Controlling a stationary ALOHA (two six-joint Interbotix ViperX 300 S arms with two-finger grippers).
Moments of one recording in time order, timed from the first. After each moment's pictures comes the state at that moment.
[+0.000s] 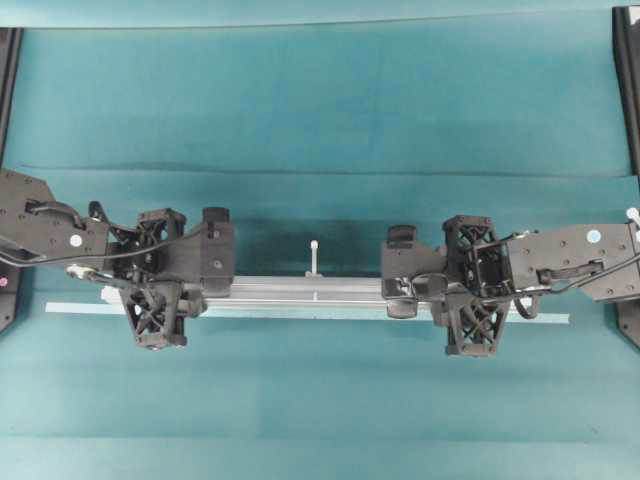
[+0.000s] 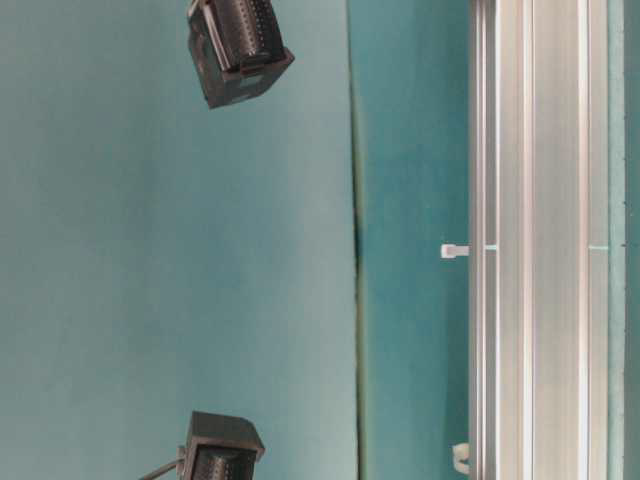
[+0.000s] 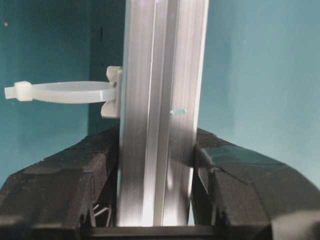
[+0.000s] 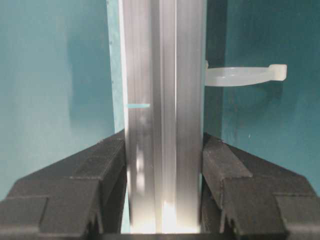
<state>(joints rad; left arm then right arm) -0.02 -0.06 0.84 0.03 0.43 -0.11 0.06 -0.01 0.76 -0.09 0.58 0.14</state>
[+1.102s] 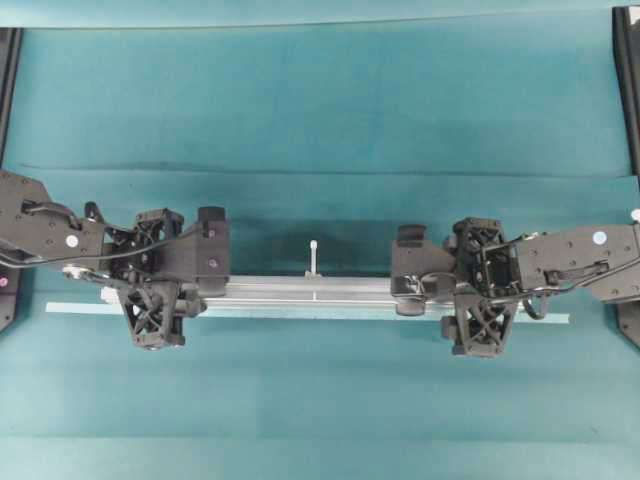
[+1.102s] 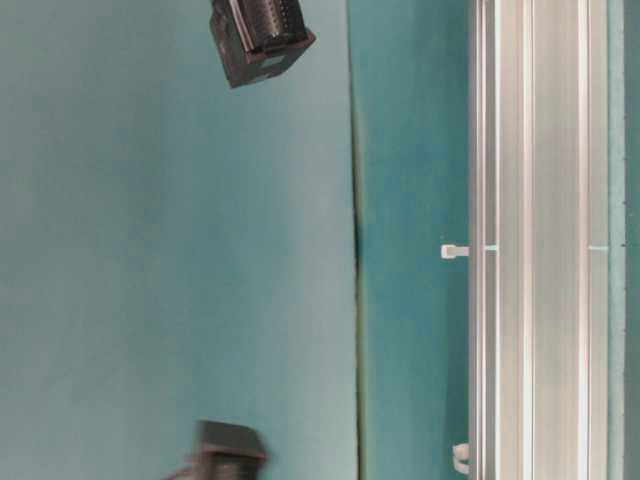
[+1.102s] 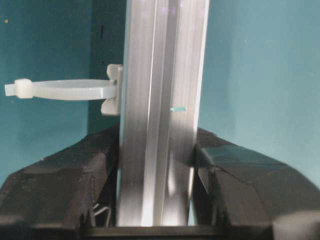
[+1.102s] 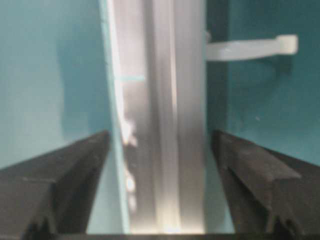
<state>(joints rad) -0.01 -0.06 0.87 0.02 0.41 -0.13 0.06 -0.01 0.81 -0.08 0.54 0.18</state>
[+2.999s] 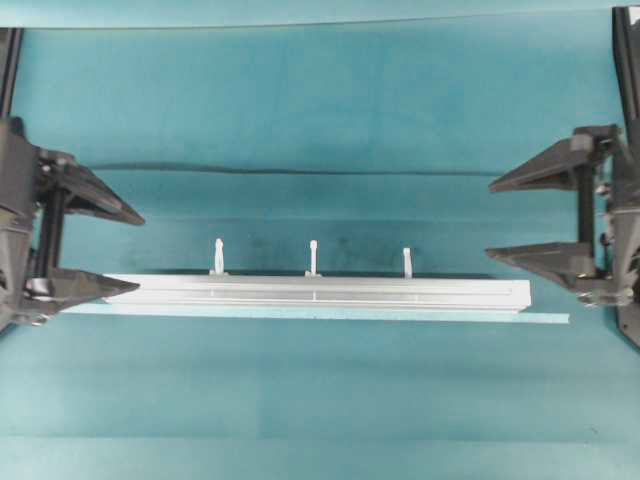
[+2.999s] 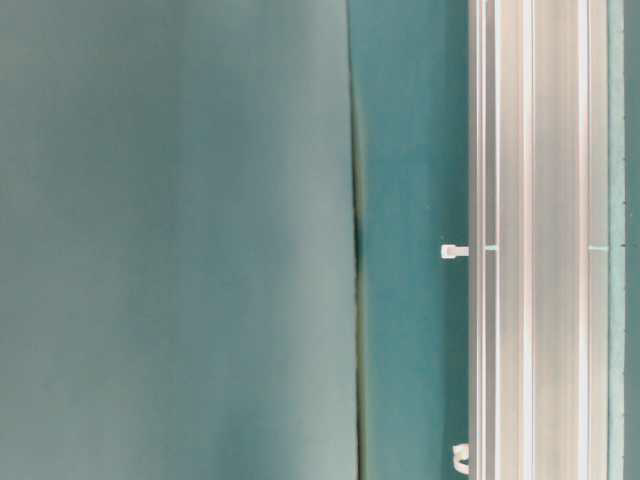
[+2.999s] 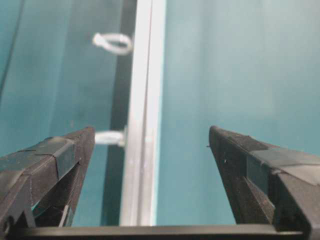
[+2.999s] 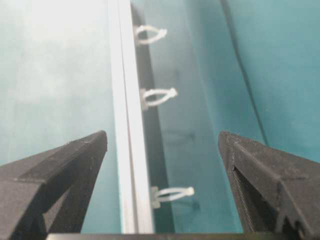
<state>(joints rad) -0.02 -0.85 0.97 0.02 0.39 -0.12 -0.05 -0.86 0.99 -0.09 0.31 0.19</state>
